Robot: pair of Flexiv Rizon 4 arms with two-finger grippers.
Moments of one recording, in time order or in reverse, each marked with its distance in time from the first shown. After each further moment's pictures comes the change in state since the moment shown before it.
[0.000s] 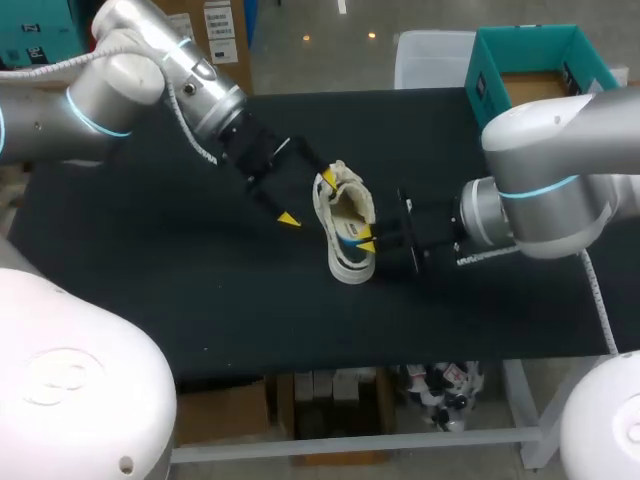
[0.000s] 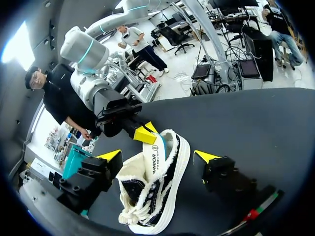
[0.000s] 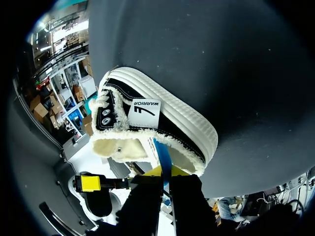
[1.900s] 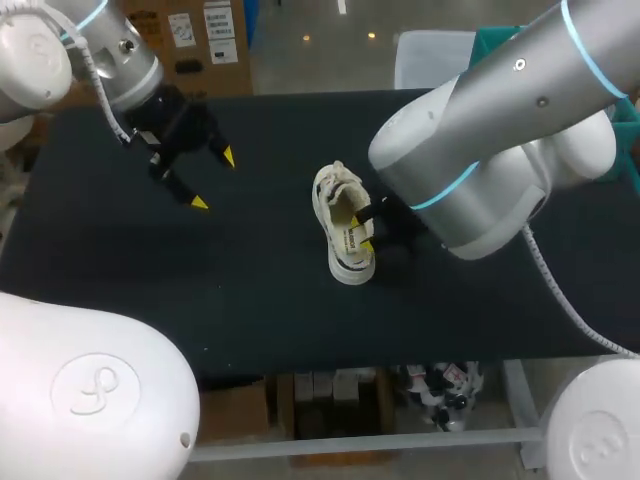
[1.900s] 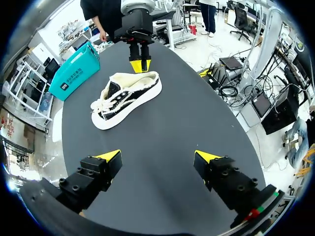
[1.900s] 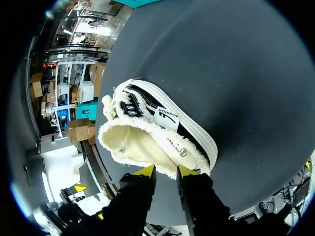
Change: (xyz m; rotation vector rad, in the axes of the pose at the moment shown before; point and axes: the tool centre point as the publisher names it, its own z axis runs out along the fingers) left arm 0.099 -0.012 -0.142 -0.578 0.016 -0.740; right arm 0.010 -0.002 0.003 -0.342 -0.167 -0.246
